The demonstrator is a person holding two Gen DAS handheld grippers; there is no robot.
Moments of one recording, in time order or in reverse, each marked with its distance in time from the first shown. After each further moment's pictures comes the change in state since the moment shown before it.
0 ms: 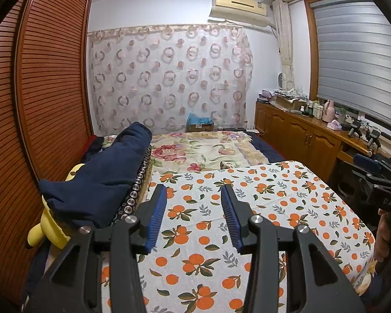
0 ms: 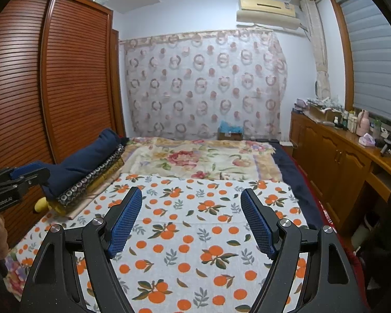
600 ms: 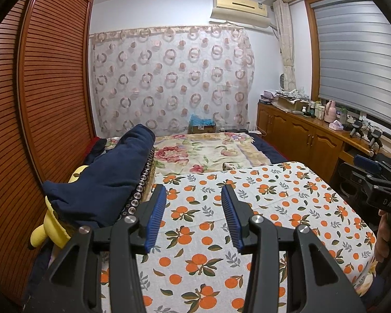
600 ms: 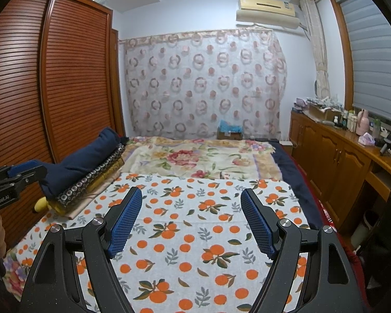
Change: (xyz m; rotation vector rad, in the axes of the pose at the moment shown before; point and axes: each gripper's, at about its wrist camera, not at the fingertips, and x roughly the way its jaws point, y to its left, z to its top) left arm -0.003 0.003 0.001 0.003 -0.004 0.008; right arm 0.000 -0.001 0.000 0.000 -0.001 0.002
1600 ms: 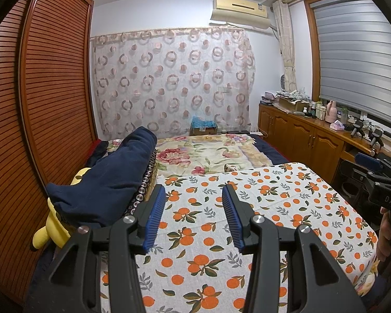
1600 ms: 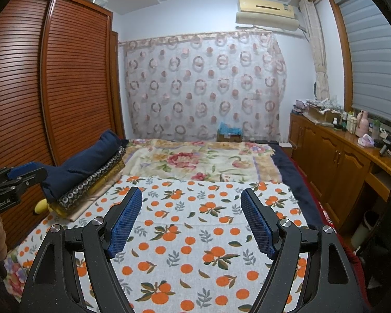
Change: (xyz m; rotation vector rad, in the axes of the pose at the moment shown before) left arm -0.001 0.001 0.000 0.002 -0.004 0.003; right arm 0.003 -0.002 -0.002 0.000 -0.001 -0.001
